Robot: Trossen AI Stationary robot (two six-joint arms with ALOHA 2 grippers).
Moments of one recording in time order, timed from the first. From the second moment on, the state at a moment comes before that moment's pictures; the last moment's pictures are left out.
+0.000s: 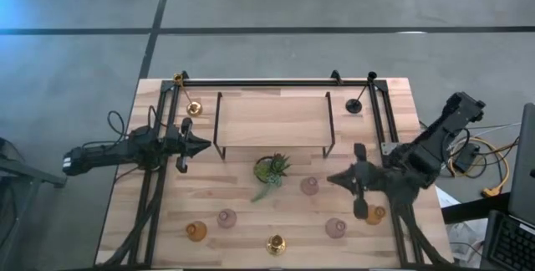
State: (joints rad) left arm 0.12 0.02 0.01 0.06 0.08 -0.18; right arm 0.79 1.13 1.08 -0.57 0.78 0.55
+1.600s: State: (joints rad) left arm 0.12 0.02 0.01 0.05 0.08 -0.18; right arm 0.88 1.61 1.34 -1.15 0.04 1.61
